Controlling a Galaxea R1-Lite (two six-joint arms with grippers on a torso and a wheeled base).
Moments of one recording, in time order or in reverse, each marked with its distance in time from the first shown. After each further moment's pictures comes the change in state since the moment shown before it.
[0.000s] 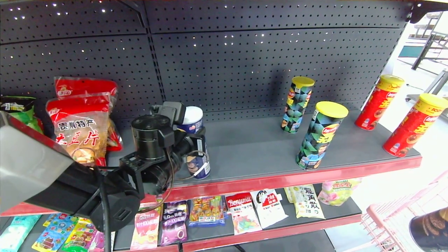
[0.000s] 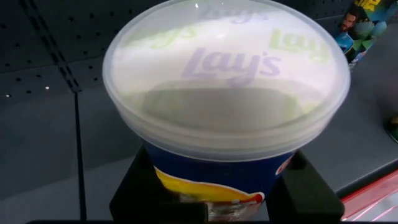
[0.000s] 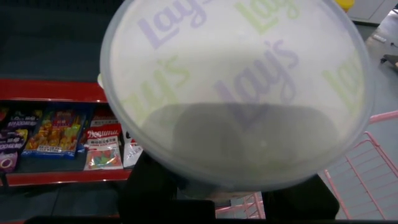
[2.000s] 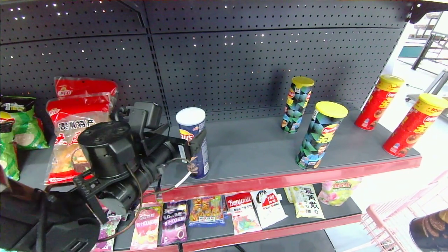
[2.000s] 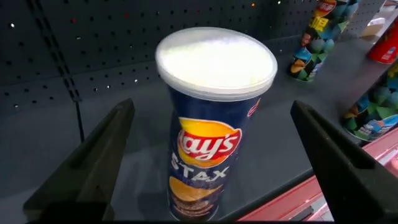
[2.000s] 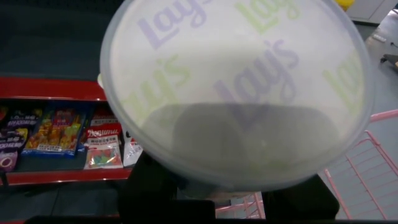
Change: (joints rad) left arm 0.007 -0.167 0.210 -0.139 -0.086 0.004; right arm 0.000 -0.010 0.009 0.002 -0.001 0.000
